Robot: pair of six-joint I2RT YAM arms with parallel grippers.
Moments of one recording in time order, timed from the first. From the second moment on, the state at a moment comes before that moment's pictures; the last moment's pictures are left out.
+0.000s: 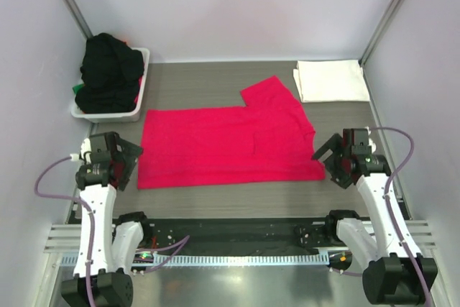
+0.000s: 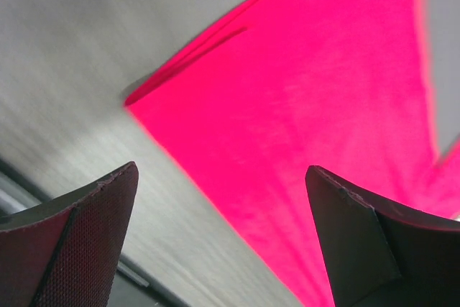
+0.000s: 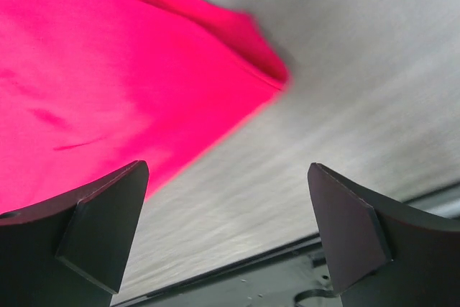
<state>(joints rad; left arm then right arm) 0.19 0.77 0.73 -0.97 -0.12 -0.98 -0.03 0.83 0.64 -0.91 0.02 0.83</state>
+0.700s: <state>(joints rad) 0.19 0.82 0.88 -0.91 -0.02 -0.59 0.12 2.16 2.09 -0.66 -0.10 0.41</state>
